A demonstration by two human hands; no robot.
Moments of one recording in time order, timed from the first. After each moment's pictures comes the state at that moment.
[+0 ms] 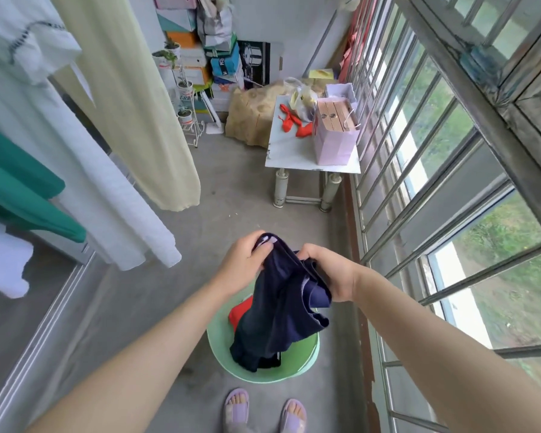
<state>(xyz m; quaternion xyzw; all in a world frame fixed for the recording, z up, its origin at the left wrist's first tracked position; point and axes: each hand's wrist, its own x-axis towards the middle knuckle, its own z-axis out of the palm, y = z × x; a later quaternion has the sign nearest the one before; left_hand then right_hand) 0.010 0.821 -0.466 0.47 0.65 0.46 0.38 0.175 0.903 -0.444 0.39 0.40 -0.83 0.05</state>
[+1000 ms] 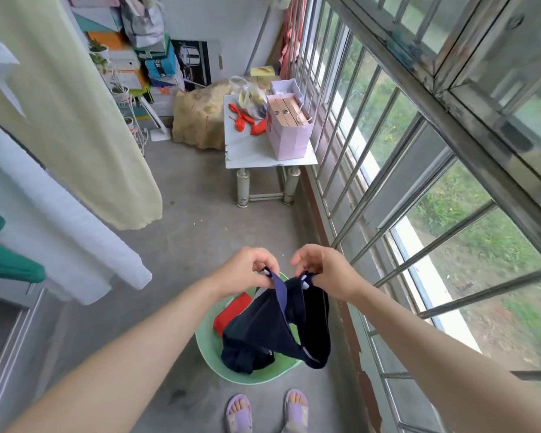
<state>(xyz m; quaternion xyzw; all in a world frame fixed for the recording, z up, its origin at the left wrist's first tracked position) -0.019 0.821 -0.464 0.56 0.54 0.29 0.56 0.189 0.866 -0.452 0.44 0.72 -0.51 -0.14</state>
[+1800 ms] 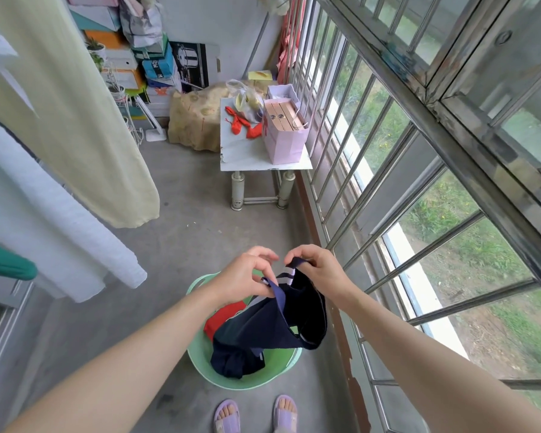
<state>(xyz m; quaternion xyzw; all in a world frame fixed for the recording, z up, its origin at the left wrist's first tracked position) -0.003 0.826 -0.471 0.59 0.54 0.30 0.52 0.185 0.871 -0.453 0.50 0.69 -0.48 -0.21</state>
